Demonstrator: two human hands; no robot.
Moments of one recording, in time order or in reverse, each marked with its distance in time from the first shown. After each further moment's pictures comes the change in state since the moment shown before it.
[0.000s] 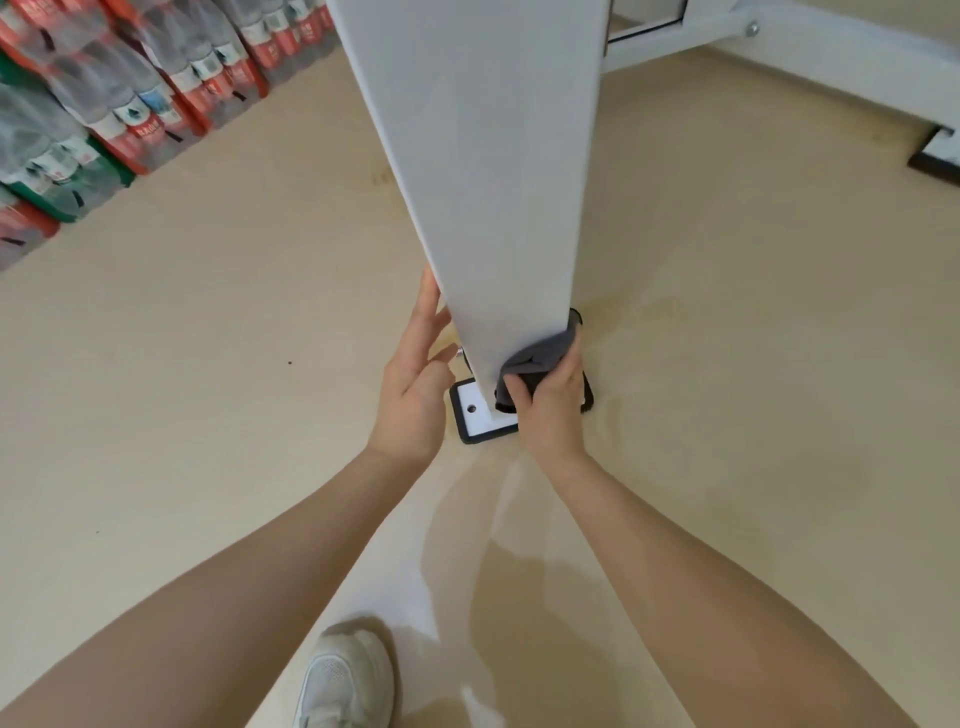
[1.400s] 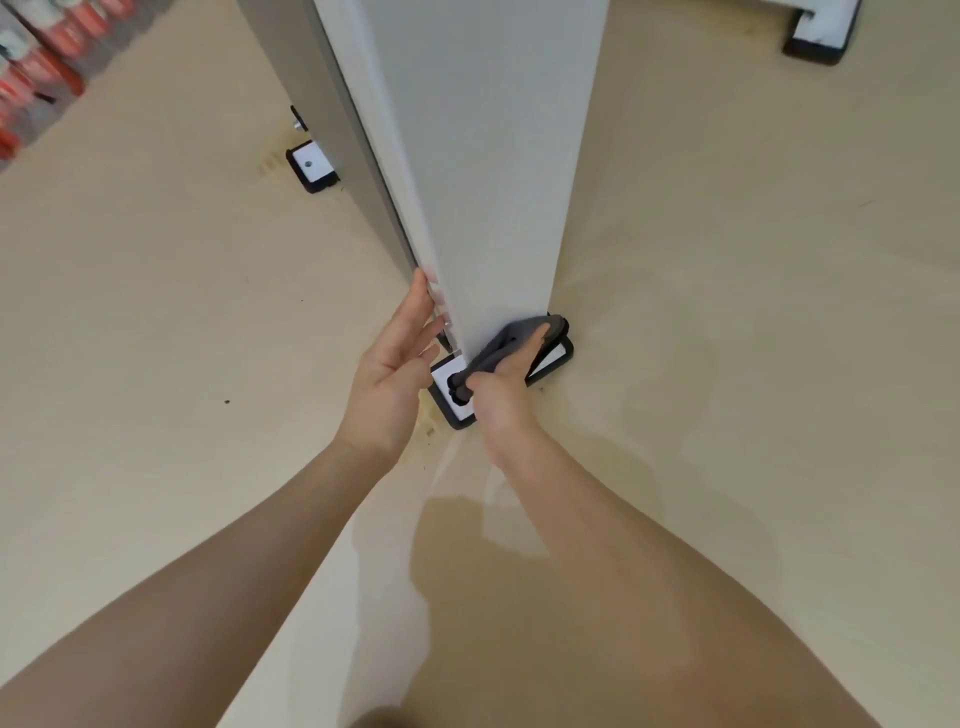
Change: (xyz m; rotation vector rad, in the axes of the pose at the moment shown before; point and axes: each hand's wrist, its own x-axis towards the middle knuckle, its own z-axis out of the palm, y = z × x) left_hand 0.031 -0.050 -0.045 -0.121 -0.264 -0.151; right_hand -0.007 -0.019 0.067 0.586 0.161 0.549
